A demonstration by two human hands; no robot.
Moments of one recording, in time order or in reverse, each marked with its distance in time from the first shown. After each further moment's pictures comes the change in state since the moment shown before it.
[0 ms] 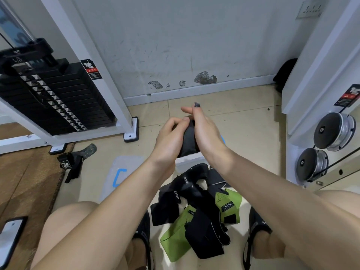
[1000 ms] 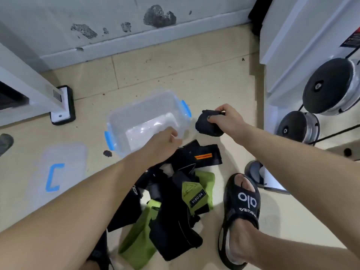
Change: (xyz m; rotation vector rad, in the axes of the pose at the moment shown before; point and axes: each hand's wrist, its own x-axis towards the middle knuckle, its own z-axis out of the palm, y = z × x) left_hand 0.170 -0.201 0.079 0.906 -0.498 -0.150; right_hand 0.157 0.226 -0.191 -0.348 0.213 0.447
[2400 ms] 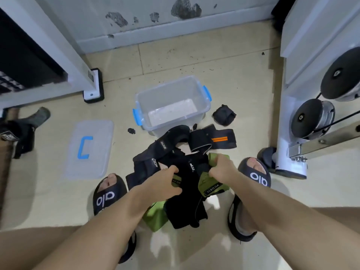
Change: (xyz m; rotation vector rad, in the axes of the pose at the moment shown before) left_hand -0.143 -0.109 0.058 0.226 -0.203 -0.080; right_hand -0.128 0.114 0.098 -0.486 -0.253 0.110
